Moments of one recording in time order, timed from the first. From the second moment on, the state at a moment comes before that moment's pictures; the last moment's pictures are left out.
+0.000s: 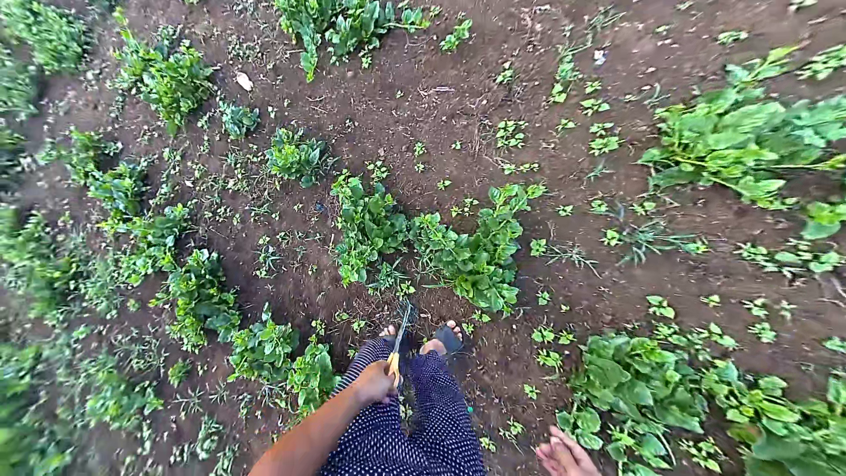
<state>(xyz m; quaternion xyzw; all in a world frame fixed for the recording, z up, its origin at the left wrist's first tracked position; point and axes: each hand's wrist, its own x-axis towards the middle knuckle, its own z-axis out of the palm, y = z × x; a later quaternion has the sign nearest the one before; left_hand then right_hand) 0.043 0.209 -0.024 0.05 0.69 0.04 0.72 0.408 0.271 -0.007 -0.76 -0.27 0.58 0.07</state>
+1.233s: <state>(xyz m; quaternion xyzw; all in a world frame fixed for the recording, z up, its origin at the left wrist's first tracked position) -0.121 0.262 -0.300 0.12 0.58 -0.10 0.80 -0.061 0.577 -0.487 -0.81 -0.21 0.51 0.18</state>
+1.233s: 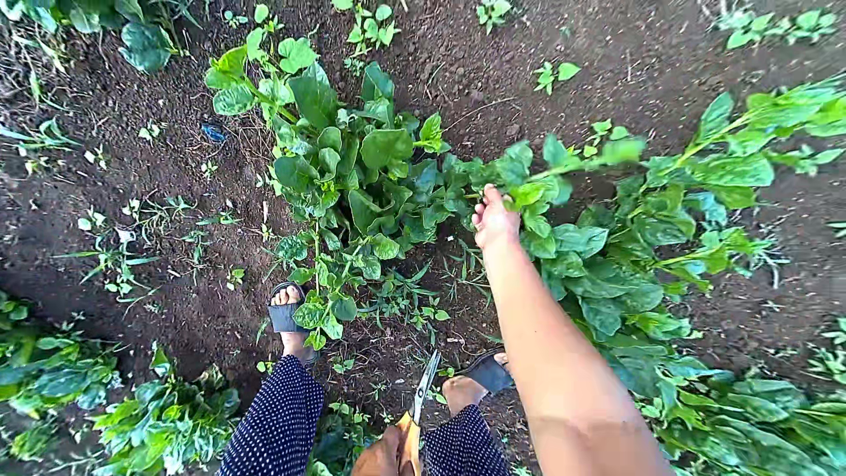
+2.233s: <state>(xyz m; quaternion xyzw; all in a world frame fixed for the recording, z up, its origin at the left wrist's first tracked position) -0.149 0.241 -0.320 -0.05 0.74 0.23 0.63 -0.022 0.332 -0.376 -0.74 0.00 0.68 0.04</state>
